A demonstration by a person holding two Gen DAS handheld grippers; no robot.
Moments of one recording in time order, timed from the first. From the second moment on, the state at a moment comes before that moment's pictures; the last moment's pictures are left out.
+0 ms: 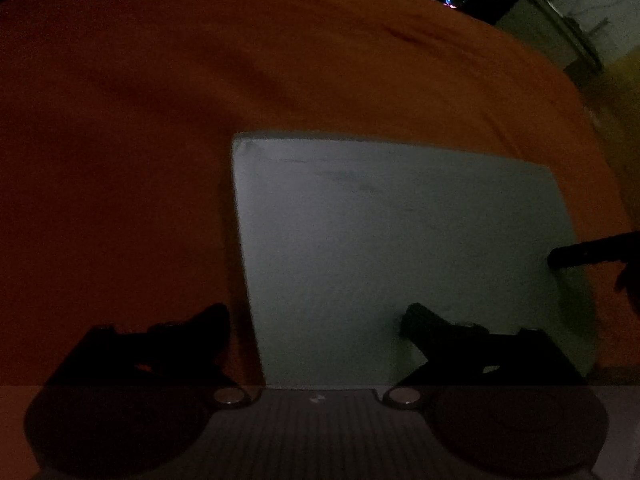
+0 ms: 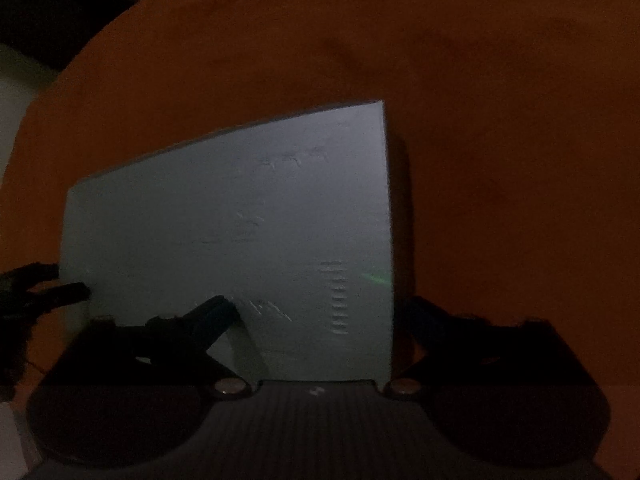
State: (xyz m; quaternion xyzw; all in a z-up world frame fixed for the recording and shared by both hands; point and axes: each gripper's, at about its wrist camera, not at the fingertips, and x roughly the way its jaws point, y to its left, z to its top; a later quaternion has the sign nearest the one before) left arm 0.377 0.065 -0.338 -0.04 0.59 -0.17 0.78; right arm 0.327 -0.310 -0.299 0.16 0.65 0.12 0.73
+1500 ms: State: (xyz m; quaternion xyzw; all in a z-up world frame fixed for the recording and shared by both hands) left arm 0.363 0.078 -0.322 -0.04 0.57 -0.13 0.81; right arm 0.320 -0.316 -0.270 0.15 0.64 0.10 0.74
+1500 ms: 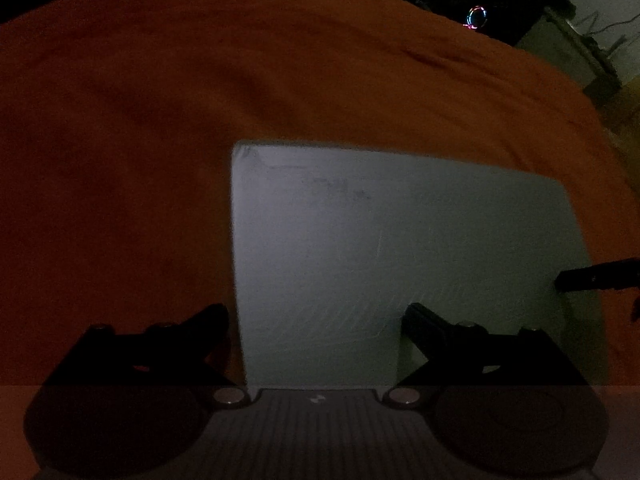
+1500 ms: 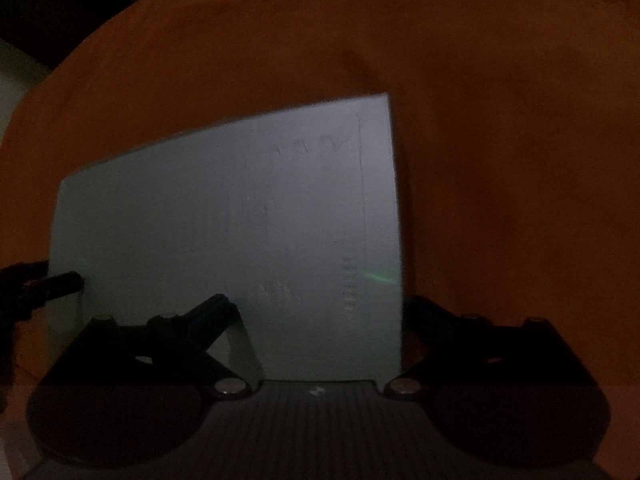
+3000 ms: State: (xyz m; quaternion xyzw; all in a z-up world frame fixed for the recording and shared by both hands) left arm 0.226 0.070 -0.156 -0.07 0.49 -0.10 0.86; right arm 0.254 -0.297 -0.148 0.14 0.55 0.13 0.81
